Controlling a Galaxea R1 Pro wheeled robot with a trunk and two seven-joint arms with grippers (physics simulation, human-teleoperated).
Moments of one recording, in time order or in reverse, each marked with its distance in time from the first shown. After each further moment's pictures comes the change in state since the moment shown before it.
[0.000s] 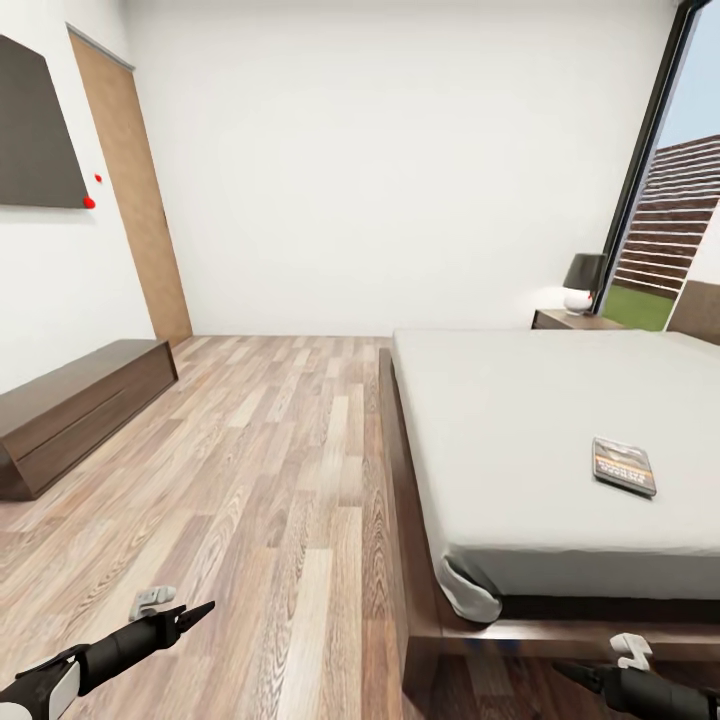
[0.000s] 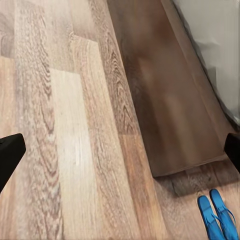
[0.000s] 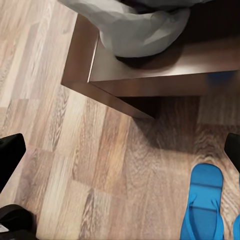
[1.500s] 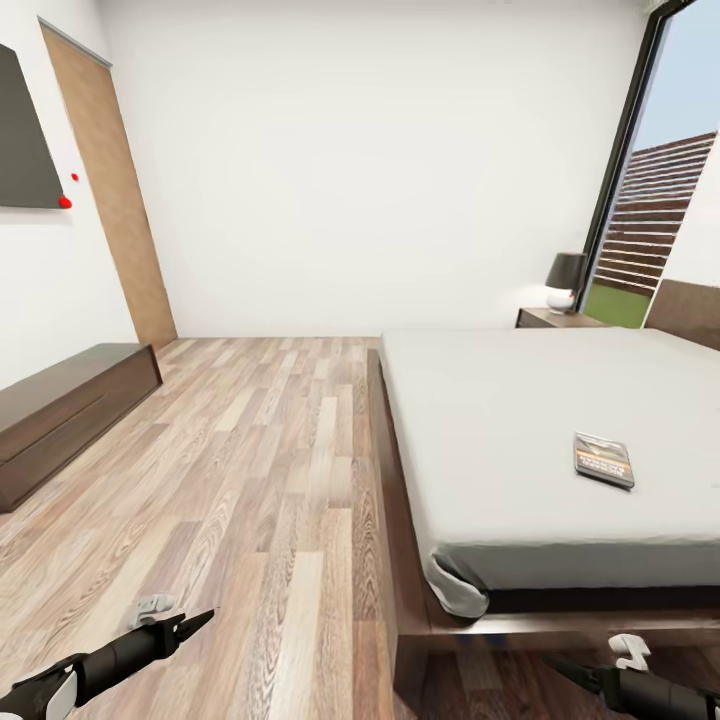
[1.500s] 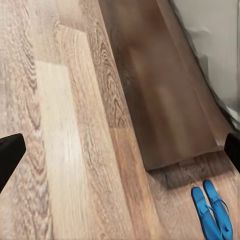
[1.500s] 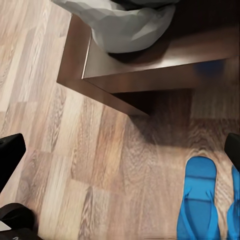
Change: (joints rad) left arm 0.020 -0.002 -0.002 -0.001 -0.002 -0.003 -0.010; right arm 0.000 0.003 0.002 0.000 0.003 0.000 0.004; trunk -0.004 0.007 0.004
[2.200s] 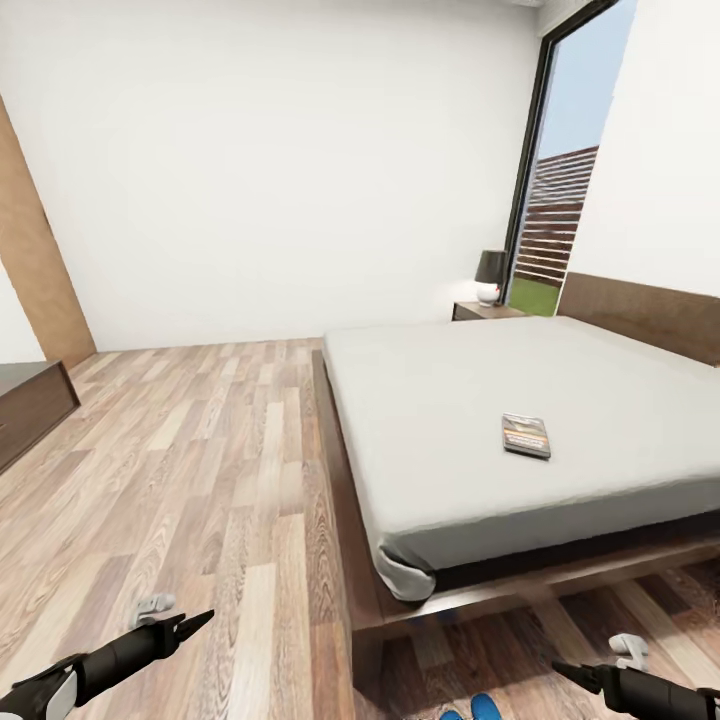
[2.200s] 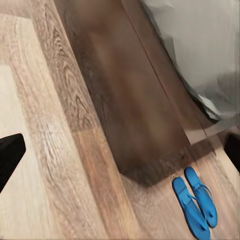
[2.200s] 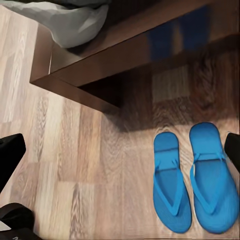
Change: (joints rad) left arm 0.000 0.000 0.000 0.000 0.001 0.000 0.000; right arm 0.000 0.000 0.000 0.000 0.000 0.000 0.000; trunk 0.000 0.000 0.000
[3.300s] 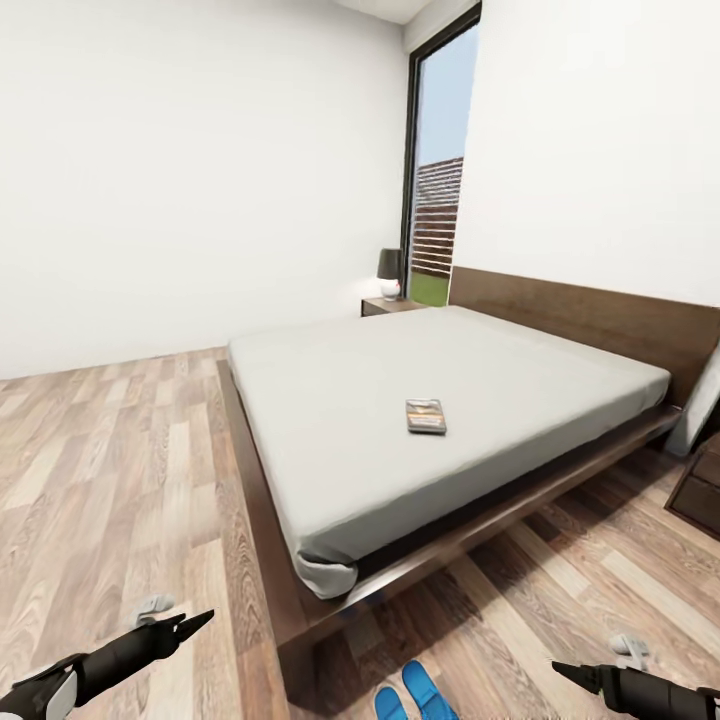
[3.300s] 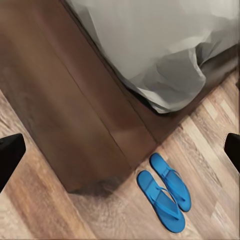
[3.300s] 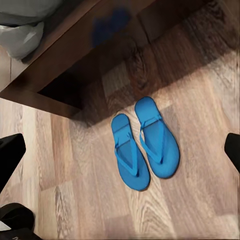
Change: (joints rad) left arm 0.000 0.000 0.000 0.000 -0.001 0.000 0.000; right arm 0.000 0.000 0.000 0.000 0.000 0.000 0.000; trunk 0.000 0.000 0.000
